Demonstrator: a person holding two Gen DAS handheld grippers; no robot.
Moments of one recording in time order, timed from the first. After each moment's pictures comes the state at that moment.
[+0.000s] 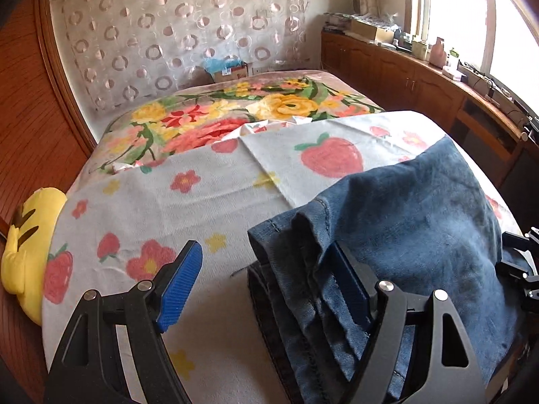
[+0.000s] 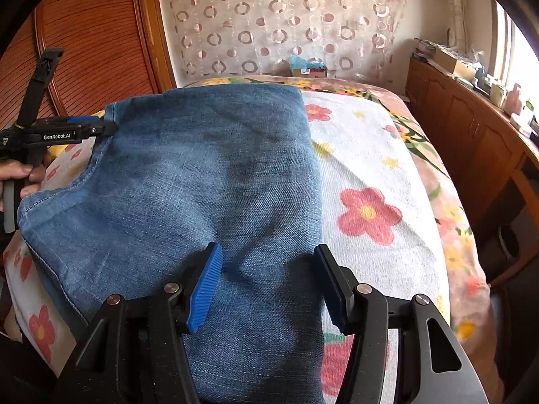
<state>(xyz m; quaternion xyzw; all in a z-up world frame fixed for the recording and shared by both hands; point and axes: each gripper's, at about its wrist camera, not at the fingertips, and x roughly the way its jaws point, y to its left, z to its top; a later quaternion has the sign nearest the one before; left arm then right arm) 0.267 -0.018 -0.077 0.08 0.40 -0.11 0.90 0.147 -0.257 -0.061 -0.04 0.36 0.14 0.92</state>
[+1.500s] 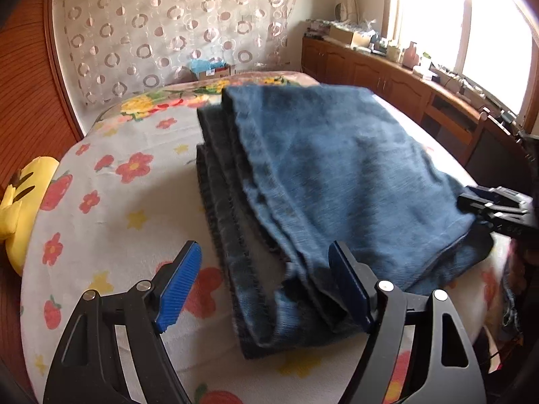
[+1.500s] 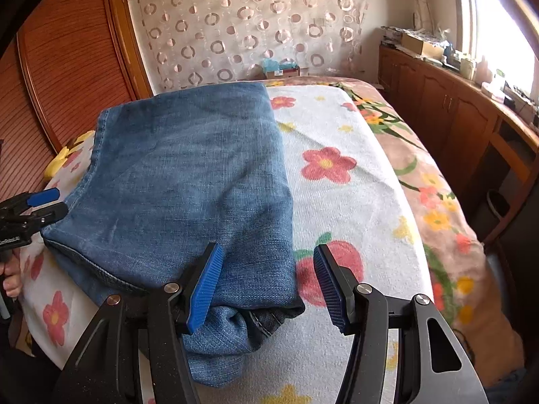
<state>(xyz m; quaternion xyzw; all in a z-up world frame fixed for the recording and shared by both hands) 0.134 -0.025 -0.080 0.05 0.39 -0.15 0.91 0.098 -0.295 -0.061 0.01 0.36 0.10 0.93</state>
